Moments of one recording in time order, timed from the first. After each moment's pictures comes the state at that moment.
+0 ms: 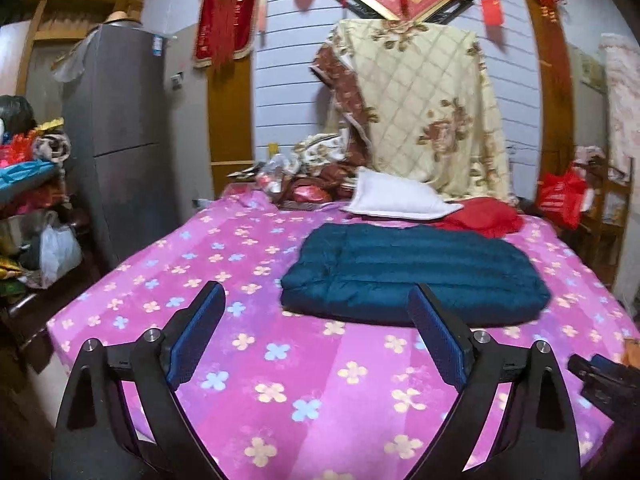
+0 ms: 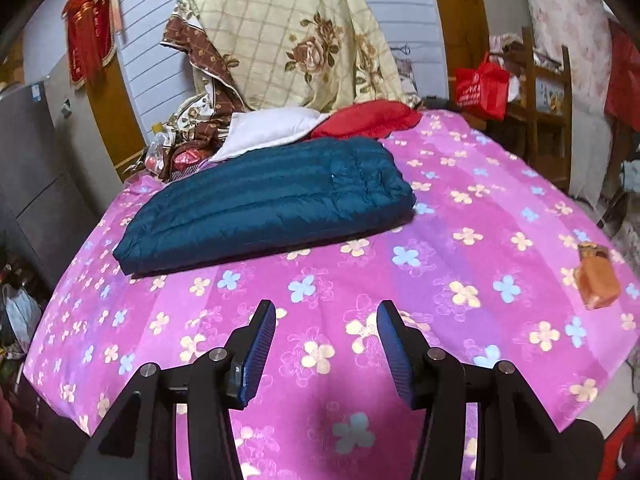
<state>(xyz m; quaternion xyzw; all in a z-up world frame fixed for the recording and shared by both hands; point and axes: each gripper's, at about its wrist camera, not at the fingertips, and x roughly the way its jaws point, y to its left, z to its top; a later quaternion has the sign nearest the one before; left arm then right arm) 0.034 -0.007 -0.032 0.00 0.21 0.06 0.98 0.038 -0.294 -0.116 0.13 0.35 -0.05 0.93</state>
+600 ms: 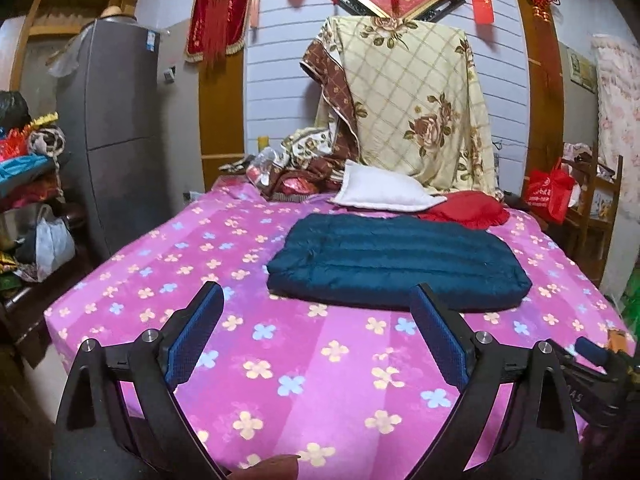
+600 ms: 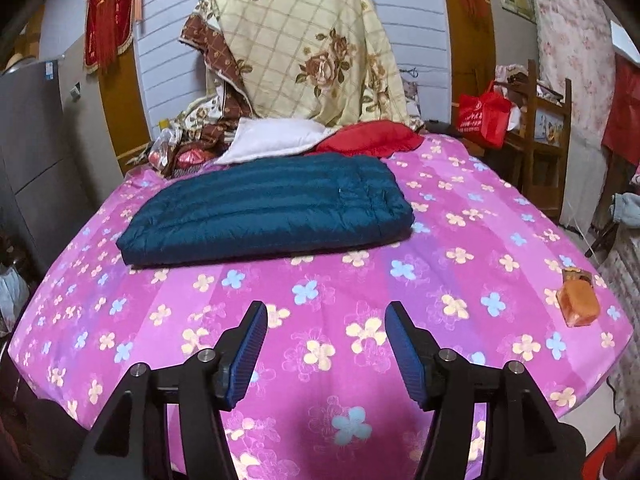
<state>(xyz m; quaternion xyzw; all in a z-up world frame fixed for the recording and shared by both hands) 0.008 -0.019 -0.035 0.00 0.23 0.06 0.97 0.025 -0.273 -0.103 0.09 0.34 -0.06 0.94</state>
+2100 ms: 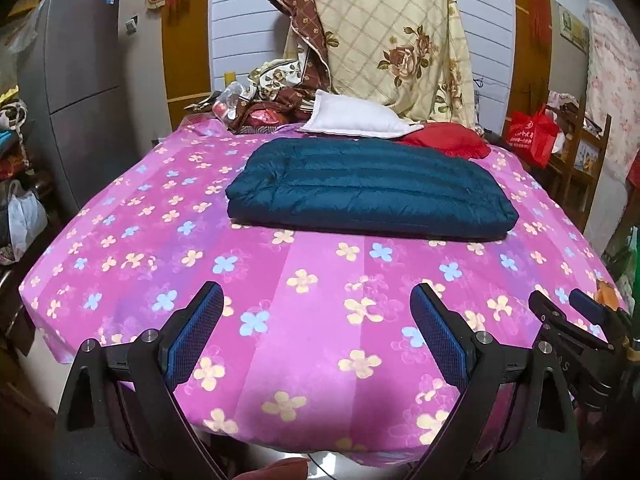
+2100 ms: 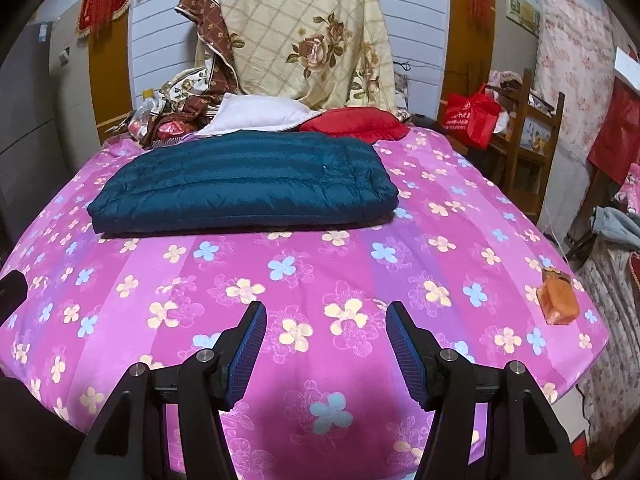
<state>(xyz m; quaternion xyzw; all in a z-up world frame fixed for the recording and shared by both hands) 0.026 -0.041 -0.082 0.00 0.34 0.01 0.94 0.031 -0.262 -0.125 0.04 0.36 -0.10 0.93</state>
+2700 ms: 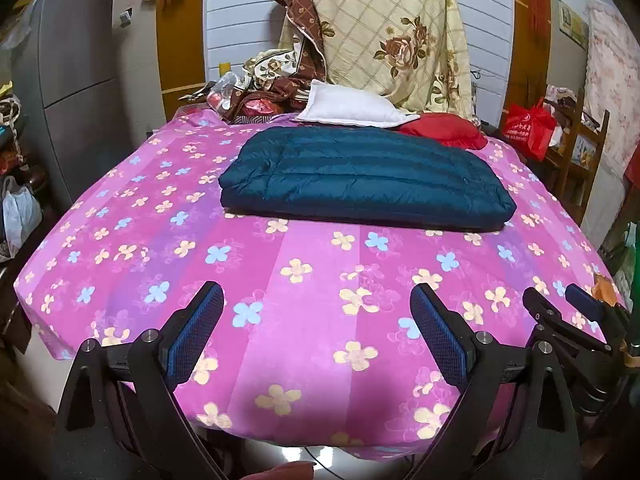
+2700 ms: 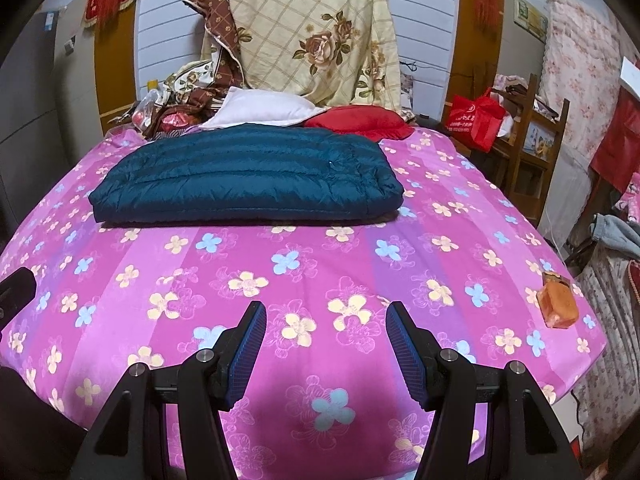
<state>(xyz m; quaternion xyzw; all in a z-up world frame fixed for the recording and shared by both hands) 0.030 -0.043 -0.090 0.00 0.36 0.00 0.93 0.032 -0.254 -0.129 0.02 0.37 -0.09 0.92</state>
